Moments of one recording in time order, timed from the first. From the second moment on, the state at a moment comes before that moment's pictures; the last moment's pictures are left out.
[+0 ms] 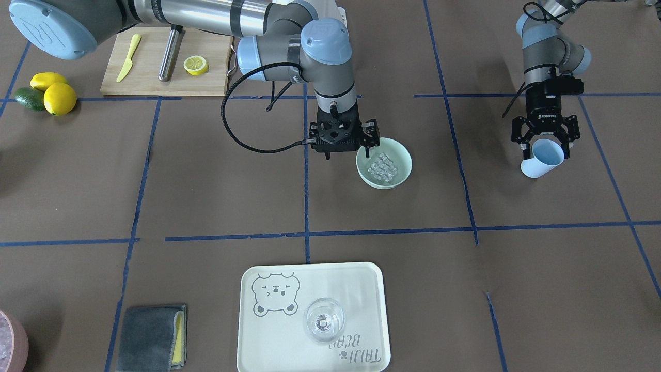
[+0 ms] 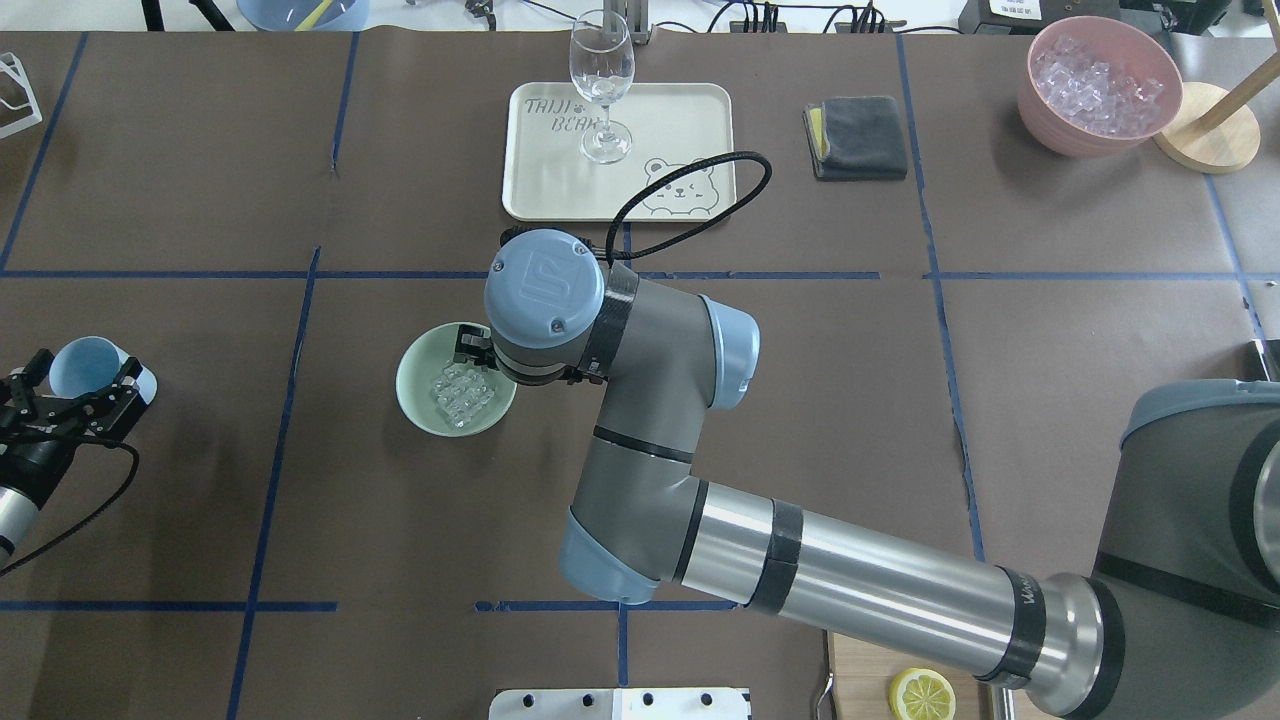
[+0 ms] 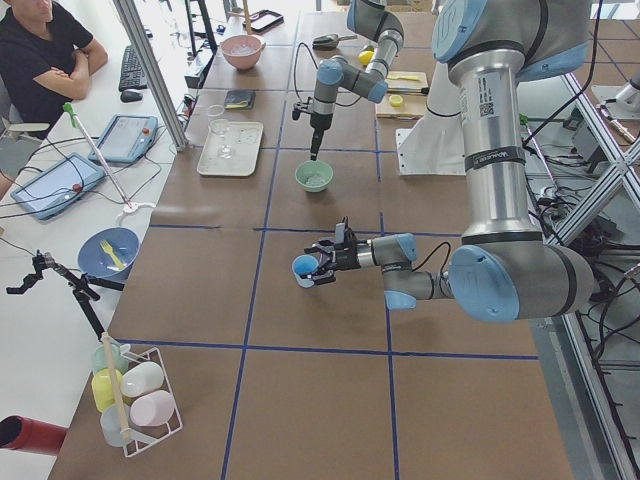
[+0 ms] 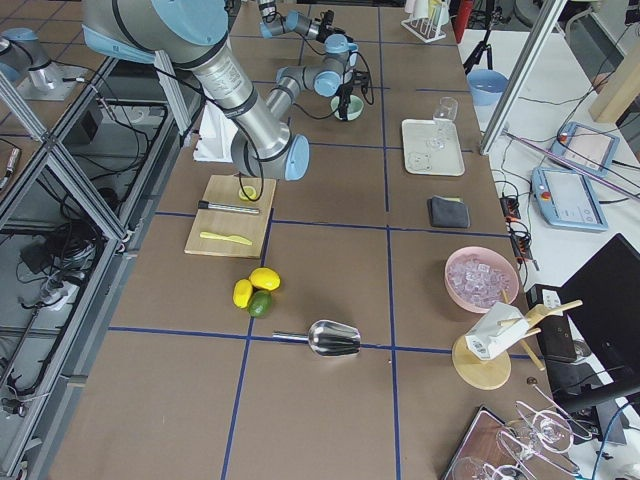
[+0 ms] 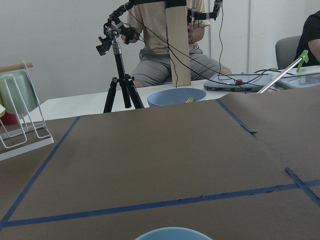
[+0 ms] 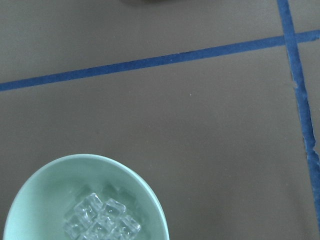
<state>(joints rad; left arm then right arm) -0.29 -1.29 -1.55 -3.03 -0.61 -1.05 0.41 -0.58 1.31 -1.36 1.73 1.43</state>
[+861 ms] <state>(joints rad) -0.36 -1.23 -1.66 -3.03 -0.69 -0.95 0.38 -0.55 1.20 -1.28 1.70 1.41</state>
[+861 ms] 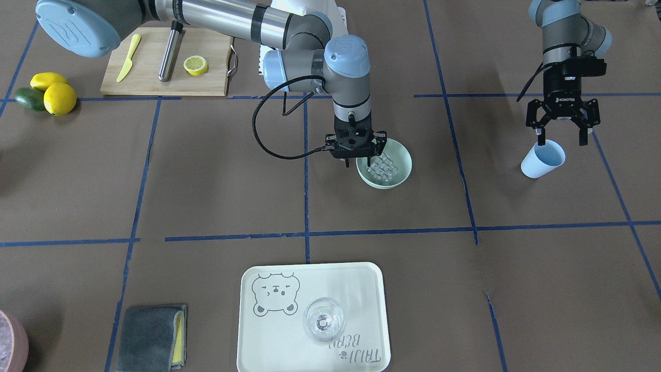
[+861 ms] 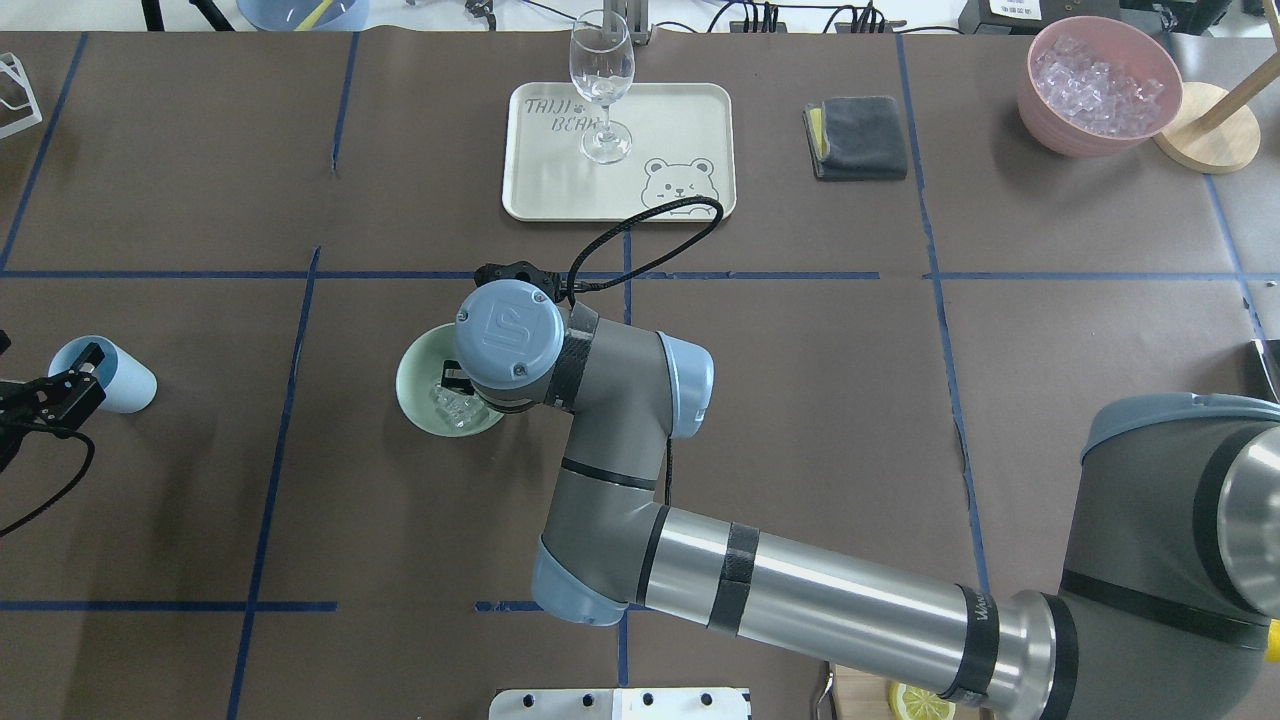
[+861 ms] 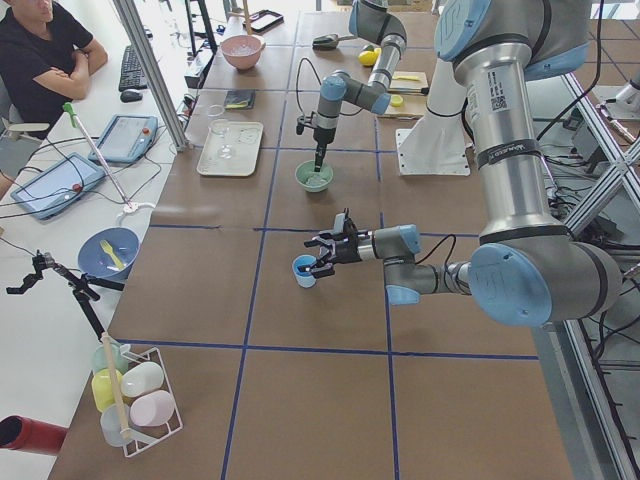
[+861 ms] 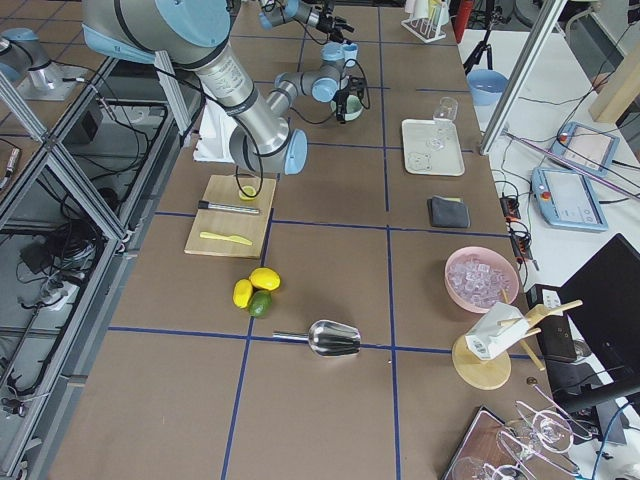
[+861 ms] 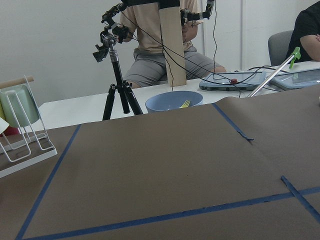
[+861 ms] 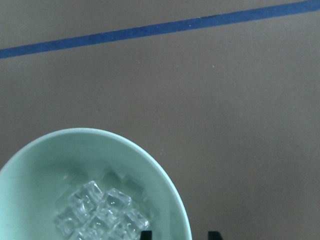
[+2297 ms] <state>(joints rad) -1.03 -1.33 -1.86 -2.39 -1.68 -0.41 0.58 -0.99 1.85 -1.34 1.87 1.33</state>
